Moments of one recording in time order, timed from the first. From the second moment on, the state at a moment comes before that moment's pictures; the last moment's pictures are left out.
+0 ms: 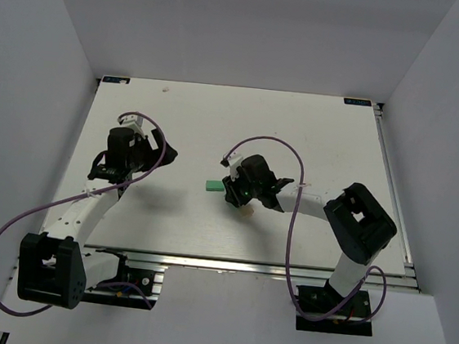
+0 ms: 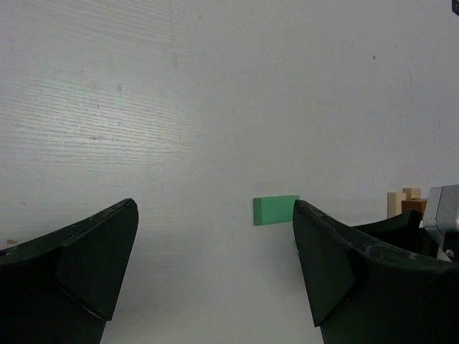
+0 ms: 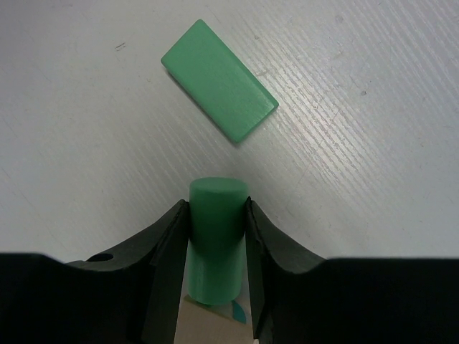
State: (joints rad) left arm -0.09 1.14 0.71 -0.11 0.20 -0.50; right arm 0.81 1.76 0.93 0.08 -0.18 -0.03
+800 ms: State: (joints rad) left arm -0.12 1.13 0.66 0.04 0.38 -0.55; right arm 0.81 1.53 0.66 0.36 -0.25 -0.06
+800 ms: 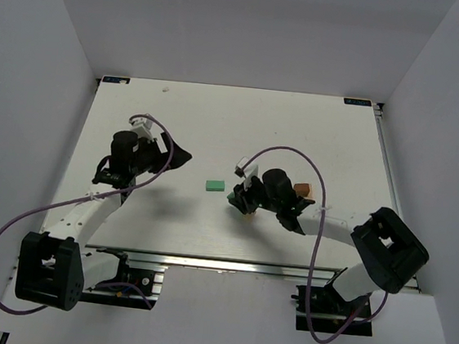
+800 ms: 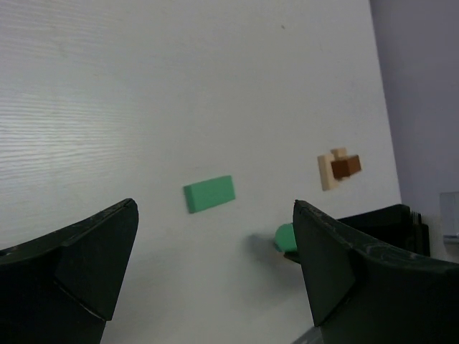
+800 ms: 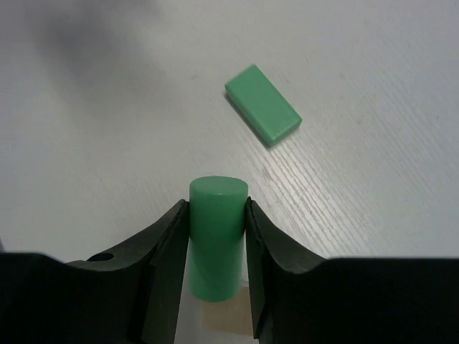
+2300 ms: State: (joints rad) left arm -0.67 1.29 0.76 0.00 0.33 -0.59; right arm 0.81 1.29 0.43 0.75 -0.37 -0.13
